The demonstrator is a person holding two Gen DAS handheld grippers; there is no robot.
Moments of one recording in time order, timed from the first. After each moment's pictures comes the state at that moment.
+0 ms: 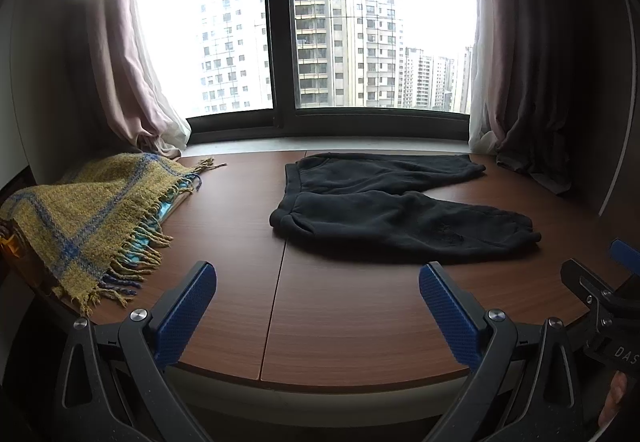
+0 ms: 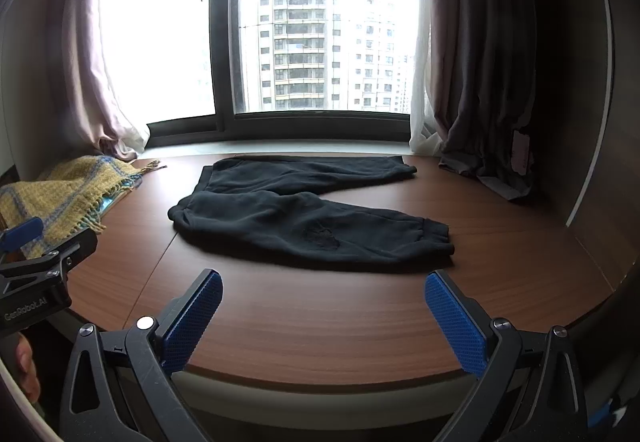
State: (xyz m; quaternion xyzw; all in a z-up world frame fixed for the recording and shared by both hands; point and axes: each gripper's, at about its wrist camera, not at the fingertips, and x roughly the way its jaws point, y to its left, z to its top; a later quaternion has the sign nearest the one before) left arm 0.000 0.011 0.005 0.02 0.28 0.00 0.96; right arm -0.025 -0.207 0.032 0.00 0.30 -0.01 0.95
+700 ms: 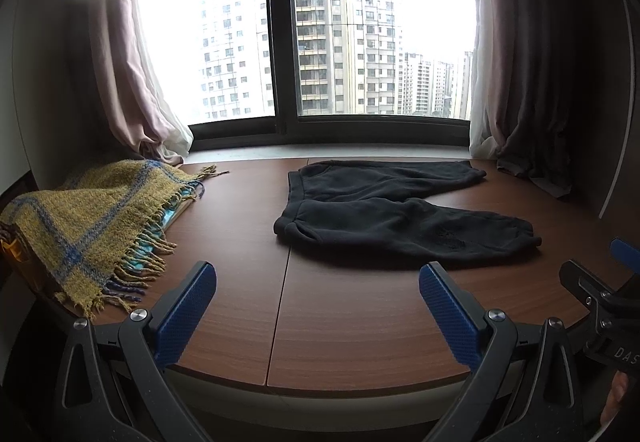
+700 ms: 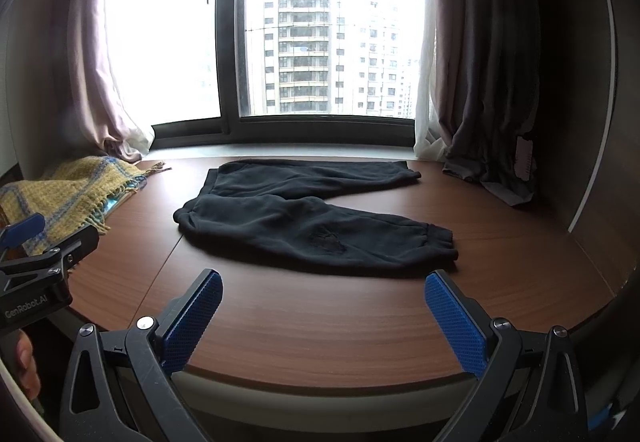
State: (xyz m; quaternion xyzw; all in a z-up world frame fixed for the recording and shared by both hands) left arm -0.003 0.015 0.008 0.02 0.27 0.00 0.96; right arm -0.025 -0.203 0.034 0.00 0.30 -0.01 0.96
